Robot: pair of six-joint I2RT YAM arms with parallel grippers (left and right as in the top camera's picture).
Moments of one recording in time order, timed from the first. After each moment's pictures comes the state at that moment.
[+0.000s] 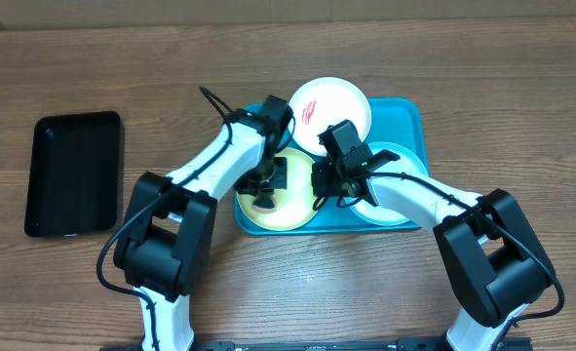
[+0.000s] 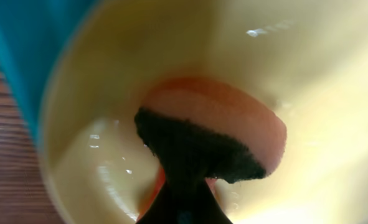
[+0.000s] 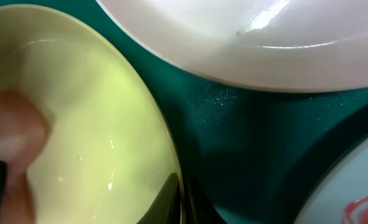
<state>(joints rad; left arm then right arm) -0.42 2.03 1.42 -0.99 0.01 -0.44 0.53 1.88 1.09 -0.35 -0.12 0.47</state>
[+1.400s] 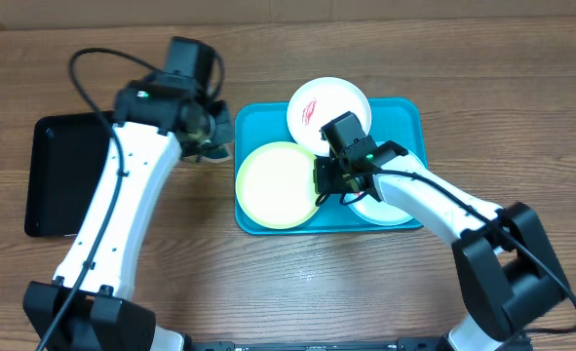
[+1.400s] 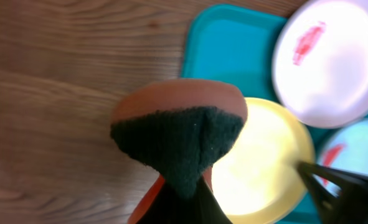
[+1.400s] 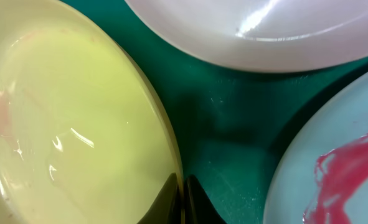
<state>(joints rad) -0.21 1.65 1.62 -1.17 -0.02 -0.47 0.53 1.81 1.15 -0.51 -0.14 0.48</state>
